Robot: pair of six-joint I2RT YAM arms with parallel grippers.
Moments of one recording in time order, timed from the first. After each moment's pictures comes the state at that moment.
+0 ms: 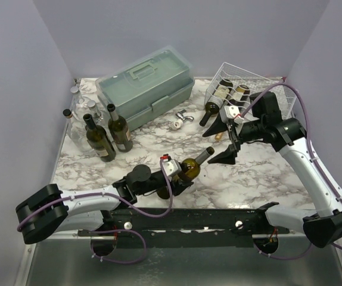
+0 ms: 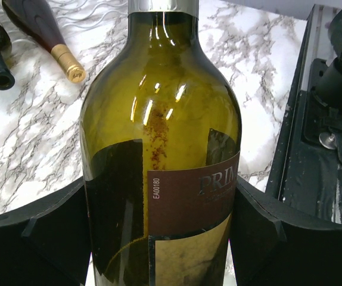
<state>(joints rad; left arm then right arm) -1.04 1.12 0.31 0.71 0.14 -0.01 0.39 1.18 1.32 -0.90 -1.19 -0.78</state>
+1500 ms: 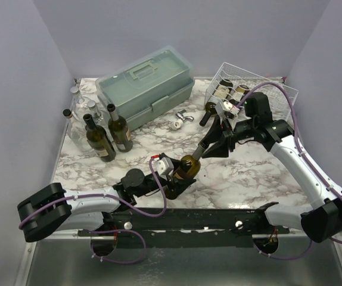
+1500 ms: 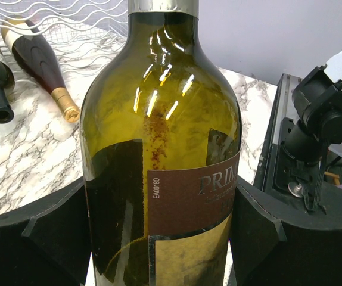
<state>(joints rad) -1.06 1.13 0.24 0.99 0.10 -0.13 0.39 1.23 1.19 -0.63 -1.34 -0.49</state>
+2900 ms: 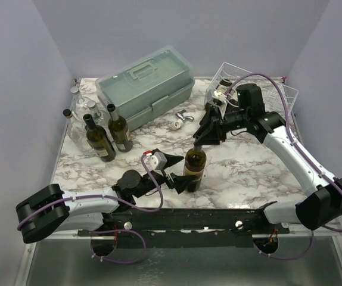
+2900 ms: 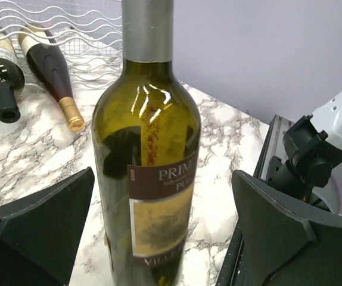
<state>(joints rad) -1.07 1.12 0.23 1.06 0.01 -0.27 0.42 1.33 1.27 -0.53 -1.22 -0.31</state>
